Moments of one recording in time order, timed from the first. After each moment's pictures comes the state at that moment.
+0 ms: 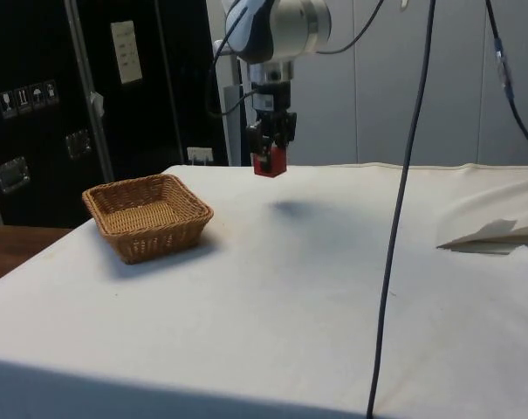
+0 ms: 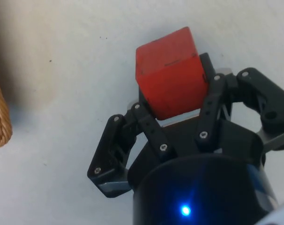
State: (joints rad) arm 0.17 0.47 -0.56 -2.07 0.42 2.53 -0.36
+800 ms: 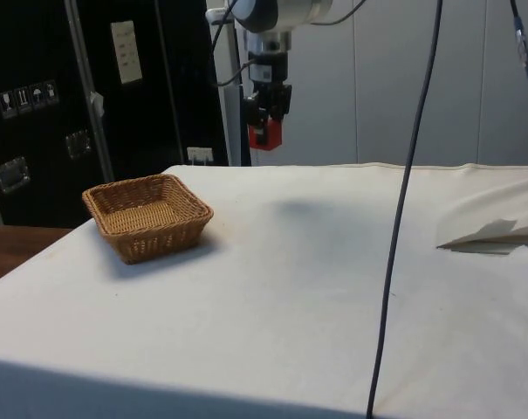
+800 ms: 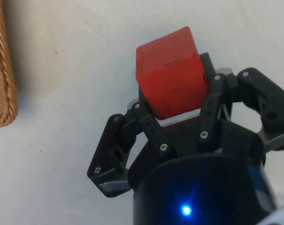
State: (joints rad) arm 0.17 0.38 -0.59 -2.06 0.30 2.49 -0.35
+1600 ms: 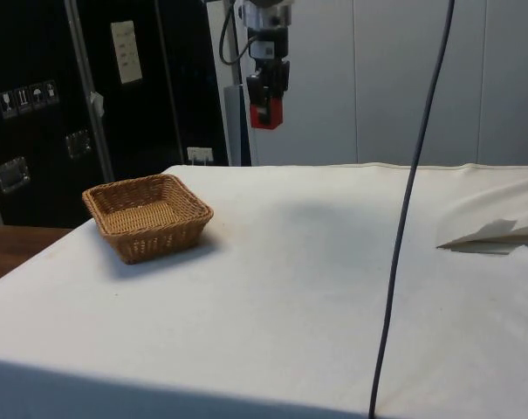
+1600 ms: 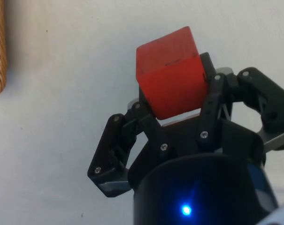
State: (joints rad) arm 0.18 0.27 -0.59 -2.08 0.14 2.44 -0.35
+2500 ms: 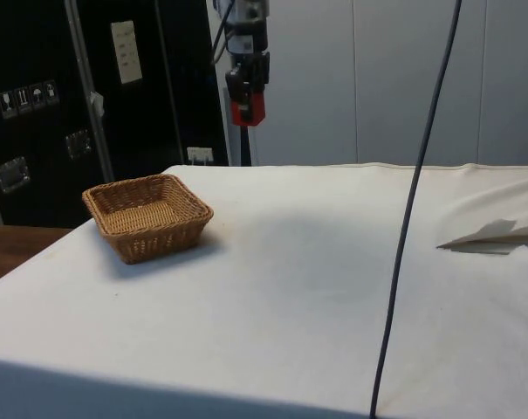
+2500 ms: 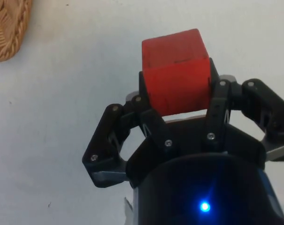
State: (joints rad) arm 0.22 0.23 -0.52 -2.07 -0.06 2.41 -0.15
